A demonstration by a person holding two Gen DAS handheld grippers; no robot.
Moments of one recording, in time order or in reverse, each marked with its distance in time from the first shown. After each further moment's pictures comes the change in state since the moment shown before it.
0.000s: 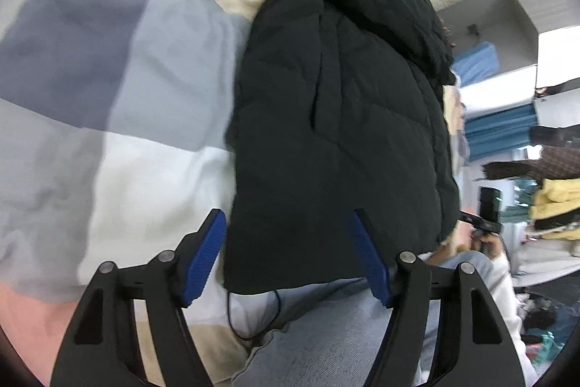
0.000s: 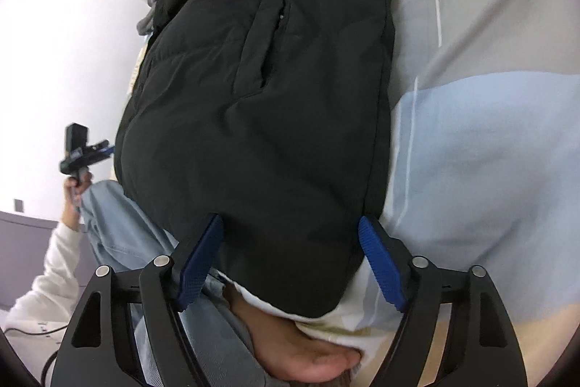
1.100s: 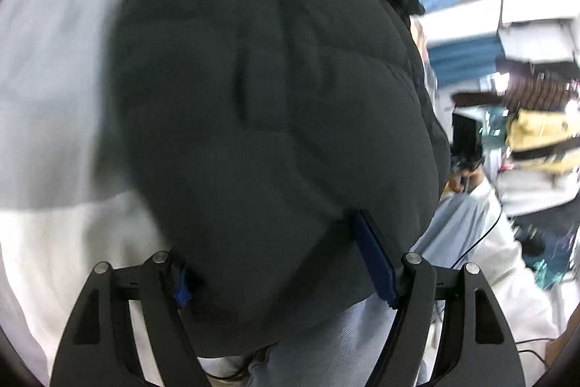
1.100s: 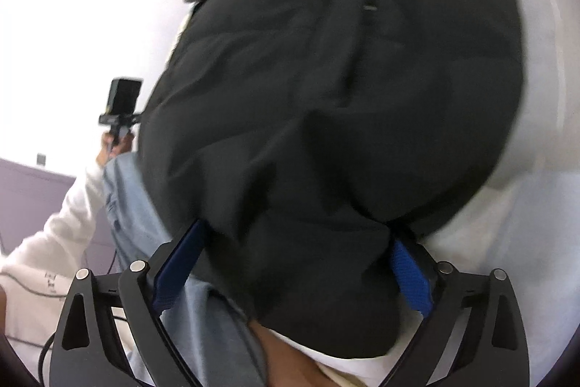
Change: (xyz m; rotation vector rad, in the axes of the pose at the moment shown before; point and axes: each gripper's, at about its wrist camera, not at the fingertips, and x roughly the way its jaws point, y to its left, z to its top) left arm 0.066 -0.024 0.024 0.214 0.235 -0.105; right arm 0.033 0.032 0.027 -0.189 0.106 0.135
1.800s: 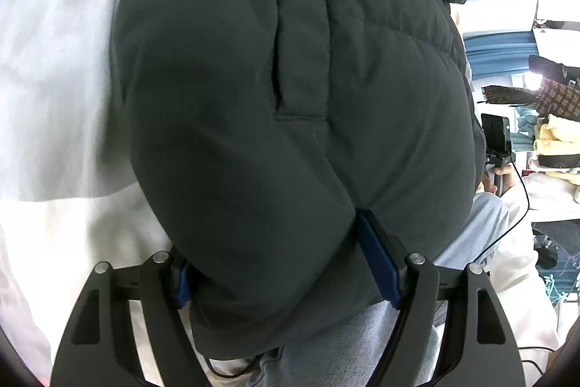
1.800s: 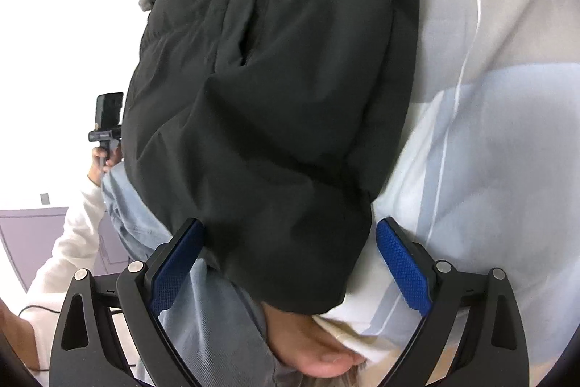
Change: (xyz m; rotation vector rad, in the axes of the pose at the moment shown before) left arm 0.006 0.014 0.001 -0.095 0.096 0.096; right arm -0.024 -0.043 -0.026 0.246 0.080 -0.012
